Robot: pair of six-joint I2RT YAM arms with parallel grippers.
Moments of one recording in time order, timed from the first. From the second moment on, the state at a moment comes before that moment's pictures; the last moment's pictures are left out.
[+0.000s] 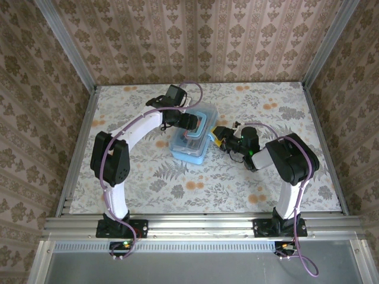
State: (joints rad) left arm -0.58 1.93 1.61 -0.71 0.13 -0.19; right arm 0.31 1.88 0.61 1.03 -0.51 1.37
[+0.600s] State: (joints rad) left arm -0.58 1.93 1.61 -0.71 0.13 -0.19; right arm 0.31 1.94 0.61 1.11 -0.52 1.38
